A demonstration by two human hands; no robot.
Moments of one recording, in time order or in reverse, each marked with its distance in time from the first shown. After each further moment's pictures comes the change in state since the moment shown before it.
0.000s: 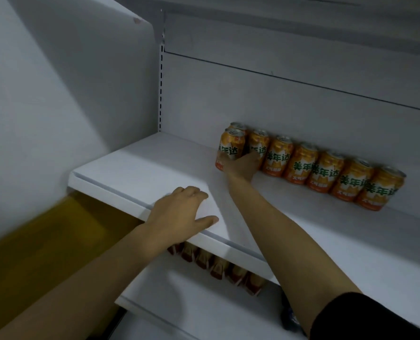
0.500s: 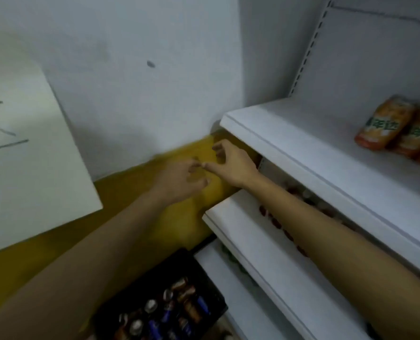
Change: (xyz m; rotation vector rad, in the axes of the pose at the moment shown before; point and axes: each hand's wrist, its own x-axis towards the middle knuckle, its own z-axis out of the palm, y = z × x) left_hand -0.198 -0.151 -0.001 -0.385 0.174 -0.684; right_hand -0.261 -0.026 0.084 -0.421 -1.061 -0.653
